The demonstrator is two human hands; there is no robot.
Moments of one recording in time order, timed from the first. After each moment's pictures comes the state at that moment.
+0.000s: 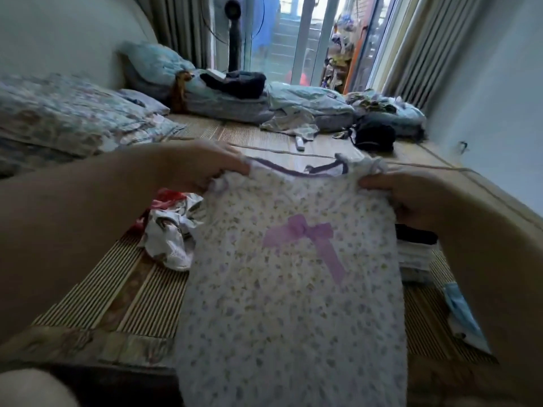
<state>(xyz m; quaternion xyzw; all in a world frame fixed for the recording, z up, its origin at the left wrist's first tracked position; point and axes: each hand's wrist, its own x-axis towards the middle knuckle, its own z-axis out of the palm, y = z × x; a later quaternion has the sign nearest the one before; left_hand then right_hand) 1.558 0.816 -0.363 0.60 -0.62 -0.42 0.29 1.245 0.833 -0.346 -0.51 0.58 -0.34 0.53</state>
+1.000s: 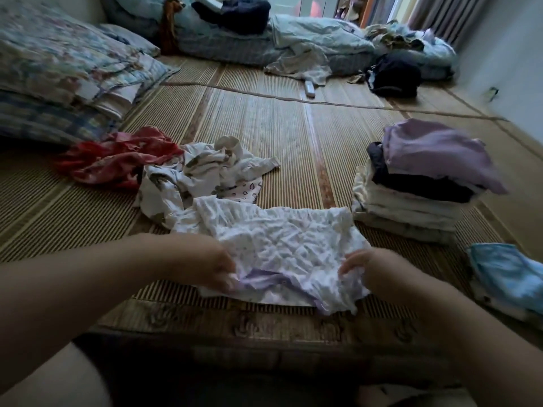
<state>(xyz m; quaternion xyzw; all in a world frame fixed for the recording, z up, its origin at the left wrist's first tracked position) 1.560 0.881 -0.523 0.45 -0.85 -0.20 -0.19 1.233 0.873 -0.524 -0.76 0.61 0.03 0.24</state>
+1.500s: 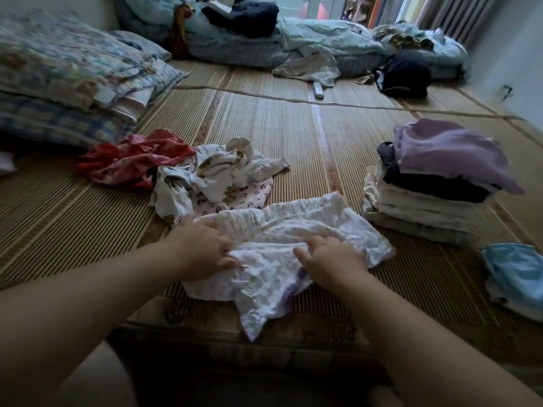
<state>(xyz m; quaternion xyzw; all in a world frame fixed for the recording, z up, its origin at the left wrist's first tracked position) 1.574 0.883 -0.537 0.57 -0.79 -0.03 -0.21 1.325 0.856 -0.566 -0.72 0.68 0.05 0.16</state>
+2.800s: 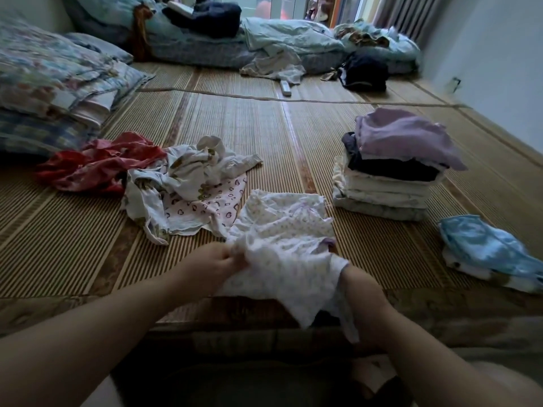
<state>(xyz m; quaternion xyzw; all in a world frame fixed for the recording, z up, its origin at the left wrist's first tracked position) 1.528 0.931 -0.538 0.53 -0.65 -0.50 0.22 1.267 0.954 -0.547 -0.35 0.61 -0.37 0.61</state>
